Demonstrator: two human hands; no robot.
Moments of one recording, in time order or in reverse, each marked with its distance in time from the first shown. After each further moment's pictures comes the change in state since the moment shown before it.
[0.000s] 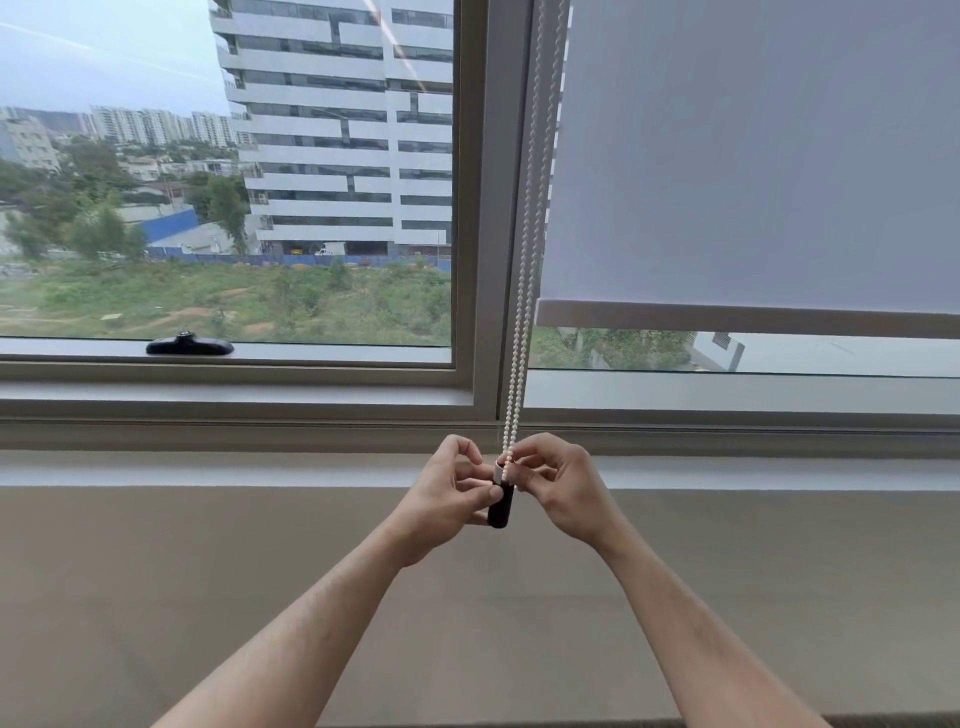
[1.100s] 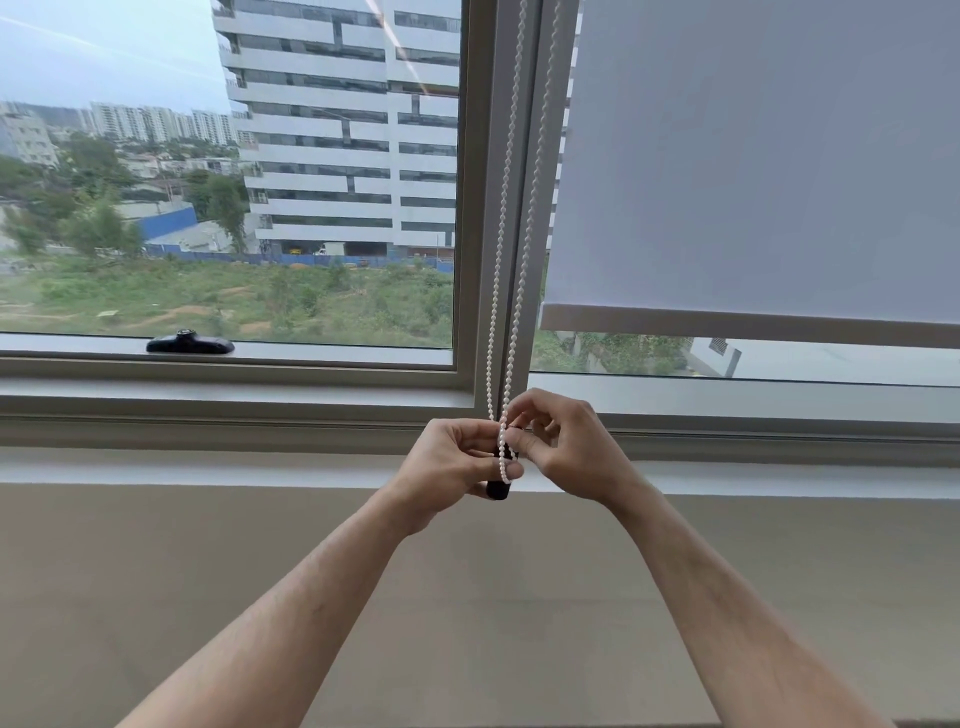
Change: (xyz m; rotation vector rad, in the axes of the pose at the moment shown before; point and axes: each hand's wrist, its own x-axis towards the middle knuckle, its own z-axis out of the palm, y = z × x) left_hand 0.007 0.043 0.001 -0.044 -0.044 0.047; right_hand 0.024 -0.055 -0.020 -0.267 -0.055 -0.198
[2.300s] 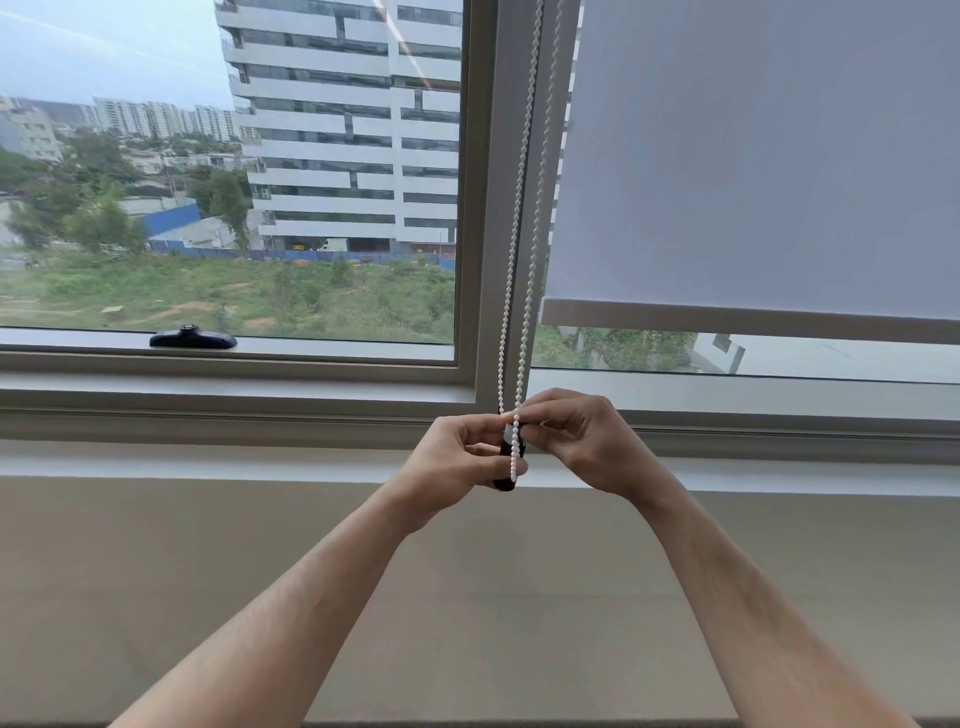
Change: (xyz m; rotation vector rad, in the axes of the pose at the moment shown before) left_hand -0.004 0.003 0.006 -0.002 -0.023 0.040; right_hand -0.003 0.016 -0.014 0.197 -0.084 -0.033
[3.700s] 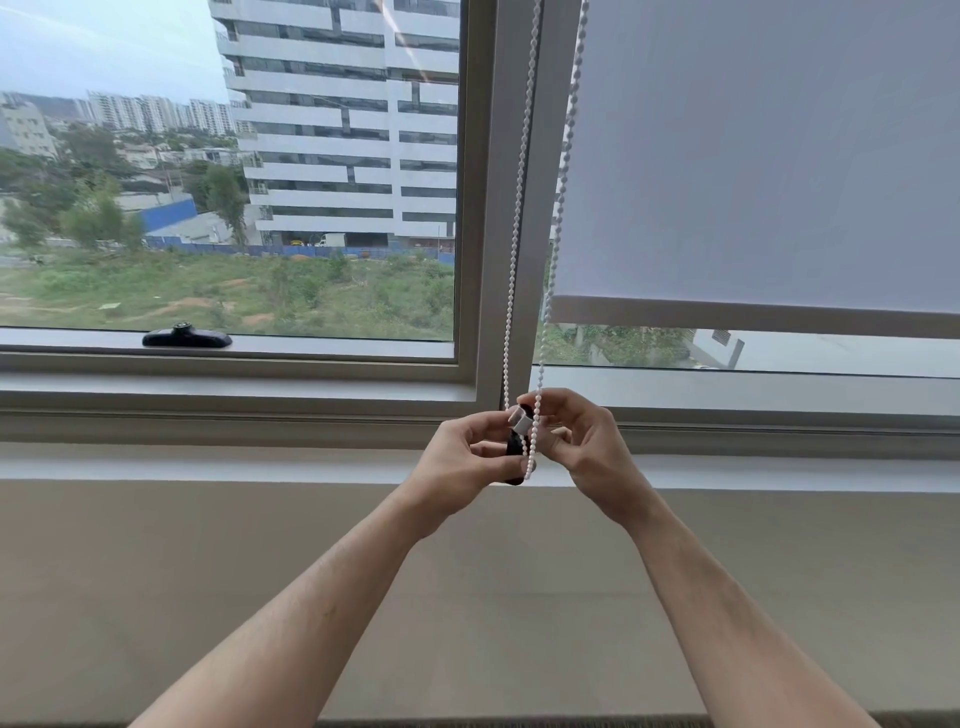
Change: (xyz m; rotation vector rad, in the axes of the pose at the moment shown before) left_hand 0.013 -0.016 0.002 -0.043 0.013 0.042; right_hand -0.007 0.018 0.019 0.298 0.161 0.109
